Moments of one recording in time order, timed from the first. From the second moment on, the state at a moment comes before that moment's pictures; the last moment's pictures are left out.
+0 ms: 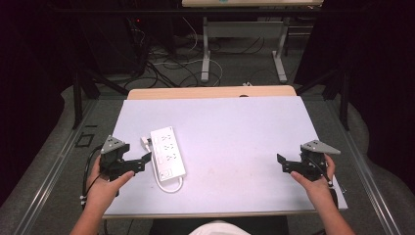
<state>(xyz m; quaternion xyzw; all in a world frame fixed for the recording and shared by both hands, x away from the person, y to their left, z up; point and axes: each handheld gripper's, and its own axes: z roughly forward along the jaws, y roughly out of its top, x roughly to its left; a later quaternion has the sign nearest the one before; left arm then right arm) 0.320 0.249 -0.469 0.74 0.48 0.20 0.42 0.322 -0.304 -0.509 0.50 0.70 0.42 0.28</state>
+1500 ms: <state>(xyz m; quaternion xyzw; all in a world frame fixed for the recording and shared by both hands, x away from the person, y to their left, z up) 0.350 0.247 -0.457 0.75 0.55 0.11 0.35 0.323 -0.297 -0.514 0.50 0.71 0.42 0.27</state>
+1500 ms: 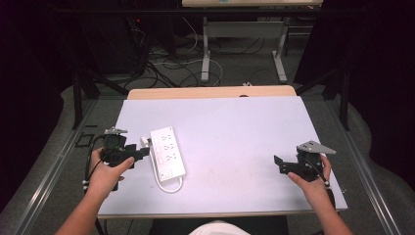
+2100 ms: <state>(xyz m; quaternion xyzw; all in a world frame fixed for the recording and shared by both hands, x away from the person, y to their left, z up) 0.368 0.236 -0.467 0.75 0.58 0.06 0.32 0.324 -0.295 -0.515 0.50 0.71 0.41 0.26</state>
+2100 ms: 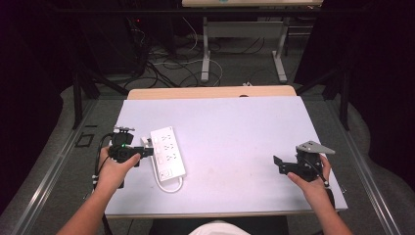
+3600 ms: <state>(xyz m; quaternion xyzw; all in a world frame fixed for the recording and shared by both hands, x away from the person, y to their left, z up) 0.393 0.227 -0.502 0.73 0.61 0.00 0.30 0.324 -0.296 -0.516 0.50 0.72 0.41 0.26</state>
